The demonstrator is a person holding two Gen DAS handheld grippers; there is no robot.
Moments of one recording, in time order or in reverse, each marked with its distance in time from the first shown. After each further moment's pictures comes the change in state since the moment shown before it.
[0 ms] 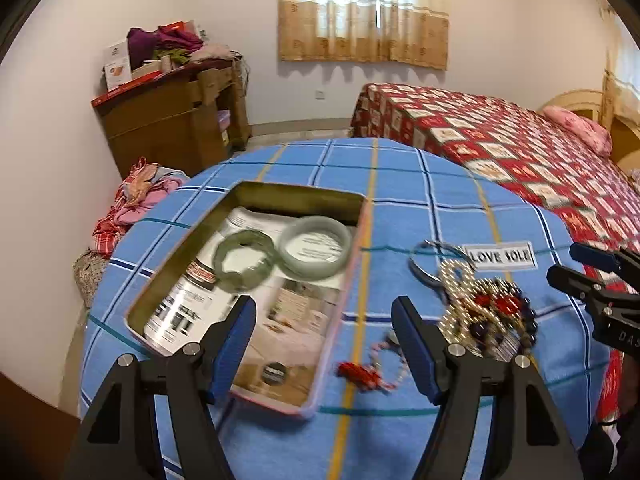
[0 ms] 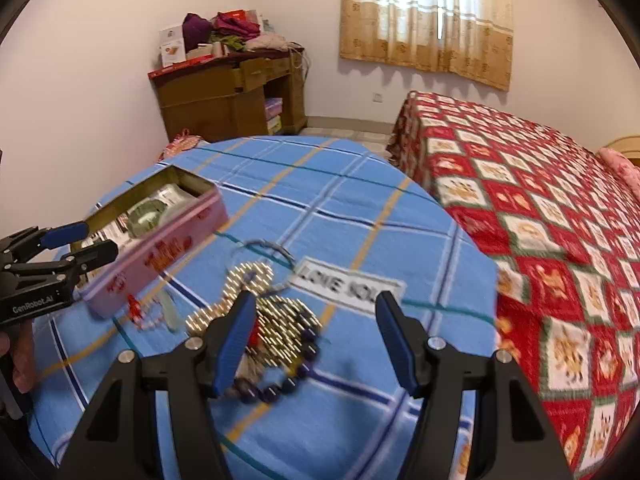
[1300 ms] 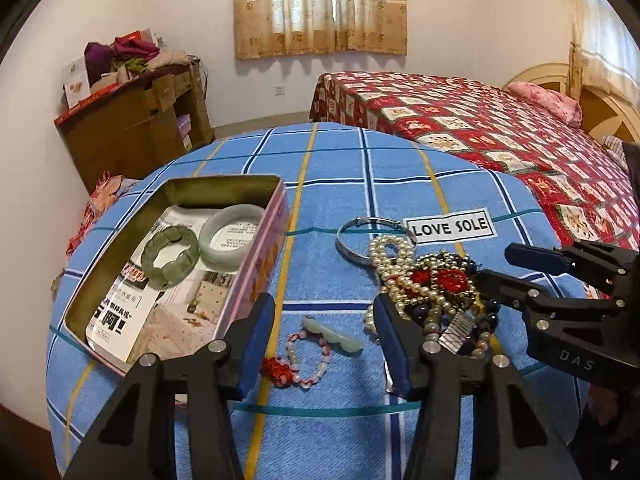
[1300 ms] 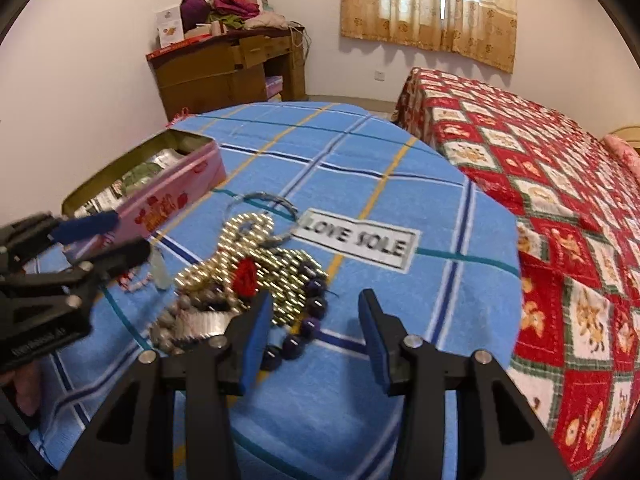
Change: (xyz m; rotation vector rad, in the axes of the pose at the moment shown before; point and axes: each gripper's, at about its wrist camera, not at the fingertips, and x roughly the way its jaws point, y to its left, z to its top) left arm 0.013 -0.049 -0.012 0.083 0.019 -0.088; right arm 0.019 0.017 -0.016 -0.009 0.058 0.045
